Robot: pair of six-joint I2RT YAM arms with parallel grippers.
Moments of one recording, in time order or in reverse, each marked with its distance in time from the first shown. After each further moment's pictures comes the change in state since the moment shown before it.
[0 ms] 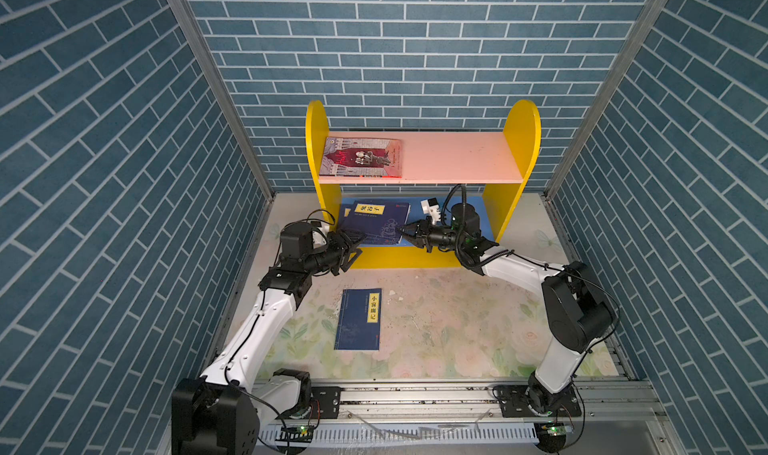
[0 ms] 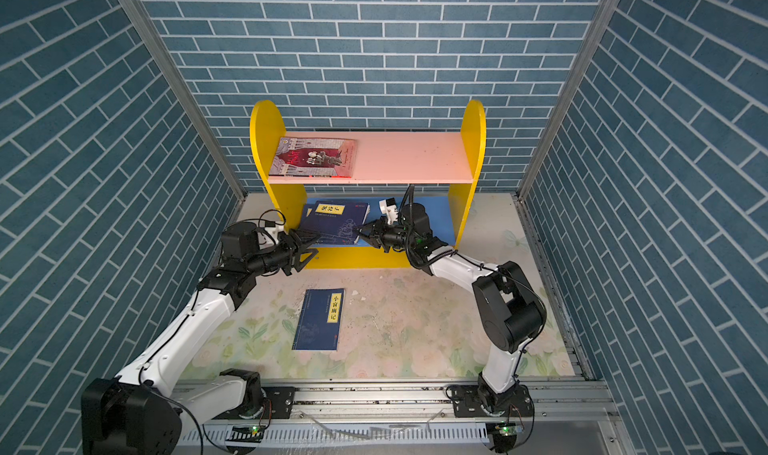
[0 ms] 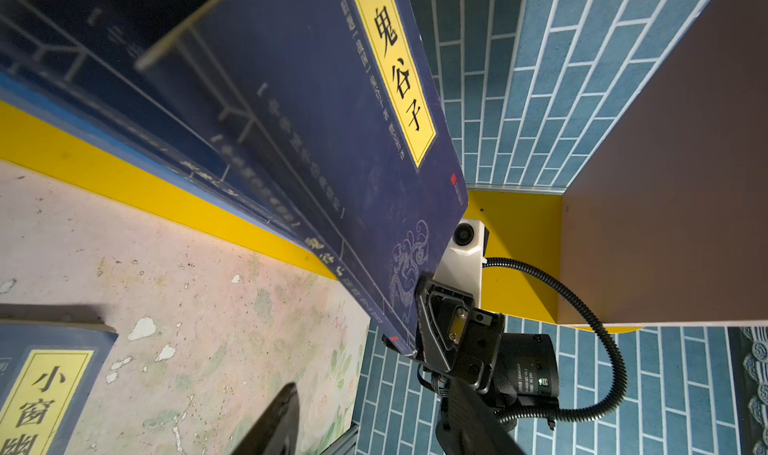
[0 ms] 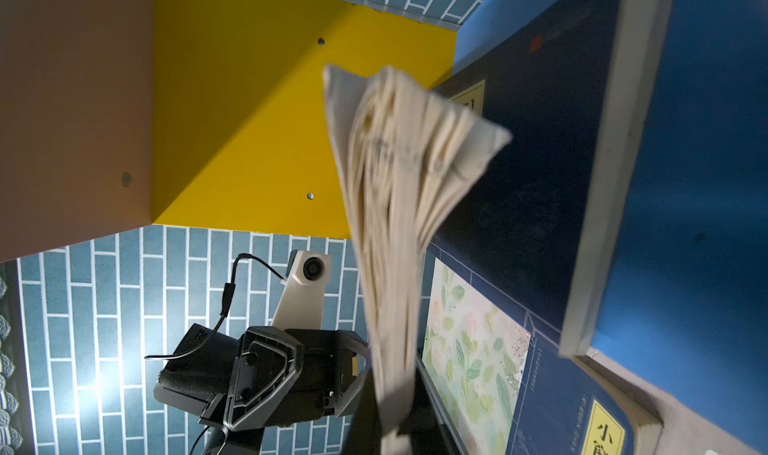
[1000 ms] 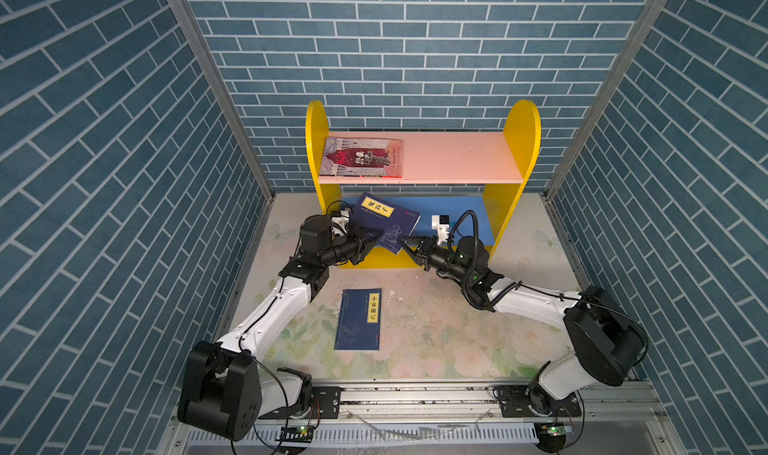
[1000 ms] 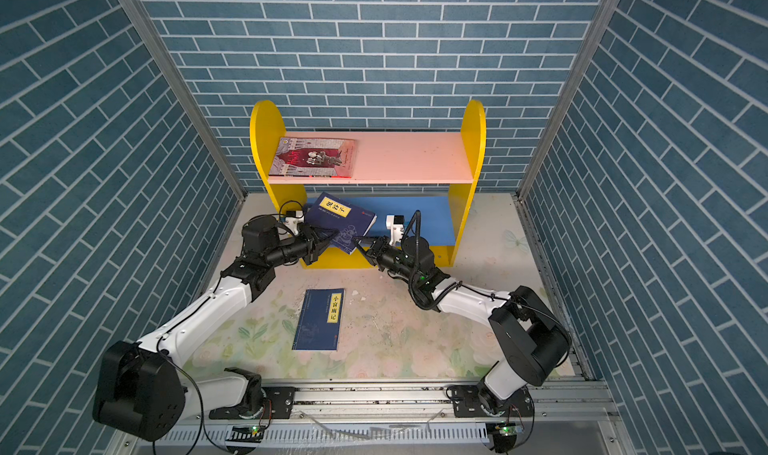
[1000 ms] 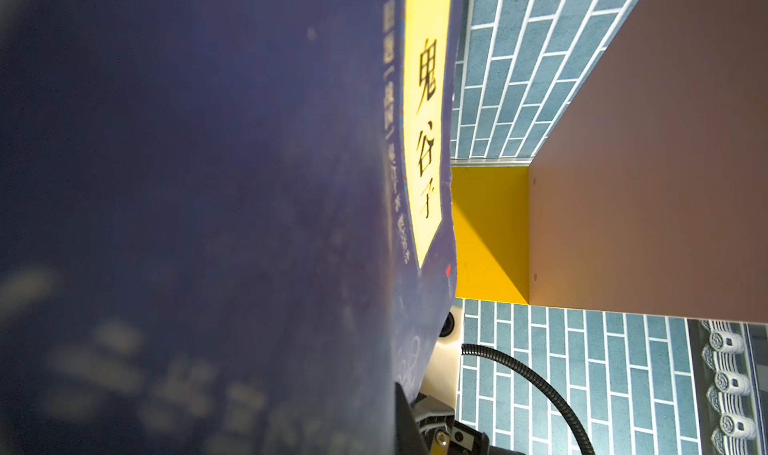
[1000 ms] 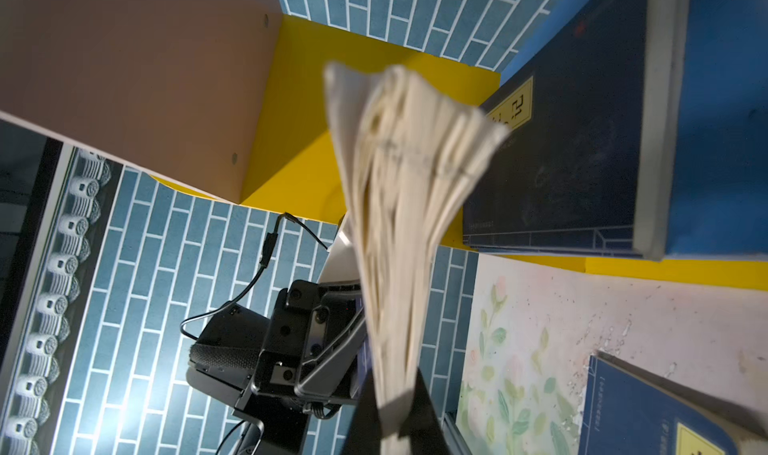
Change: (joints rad) left arm -0.129 0.141 0.027 0.268 -0.021 -0.095; right arm 0.166 -0.233 -0.353 0.342 0.407 0.130
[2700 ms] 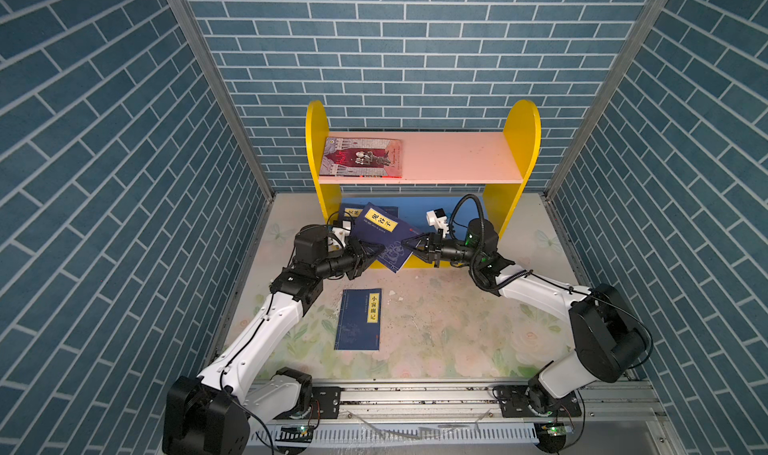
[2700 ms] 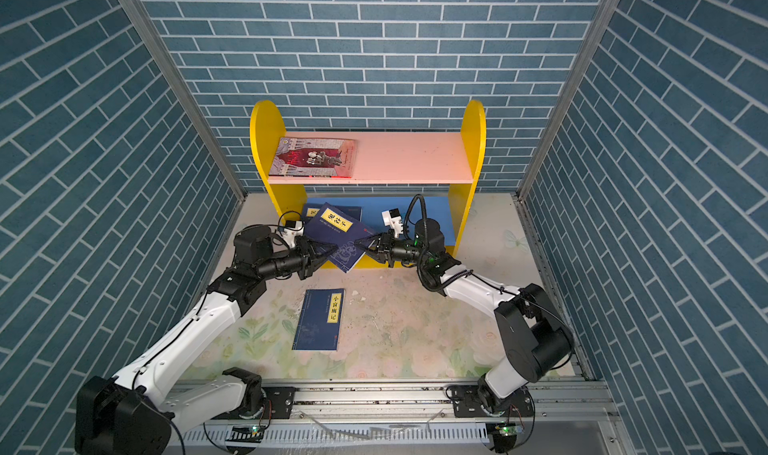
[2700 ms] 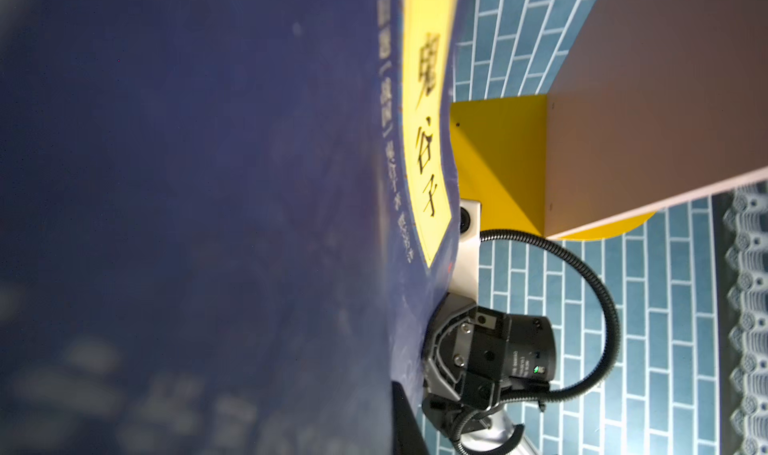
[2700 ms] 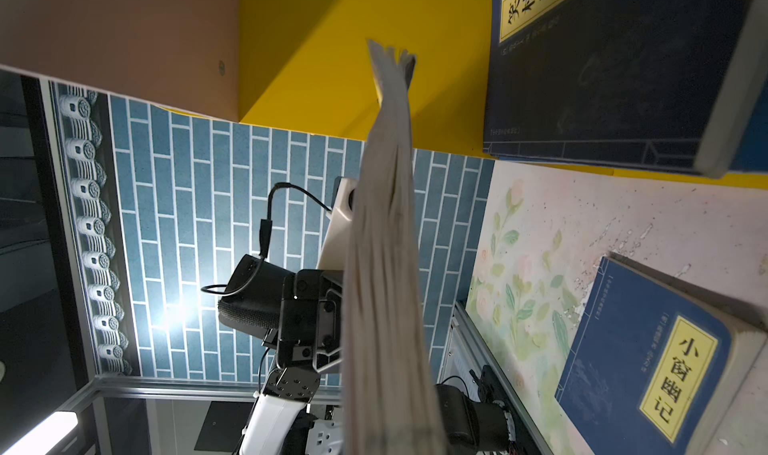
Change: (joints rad) left arm -0.026 -0.157 -0.037 -0.192 0.060 0.085; right arm -0.138 0.011 0.098 -0.142 -0.480 0.034
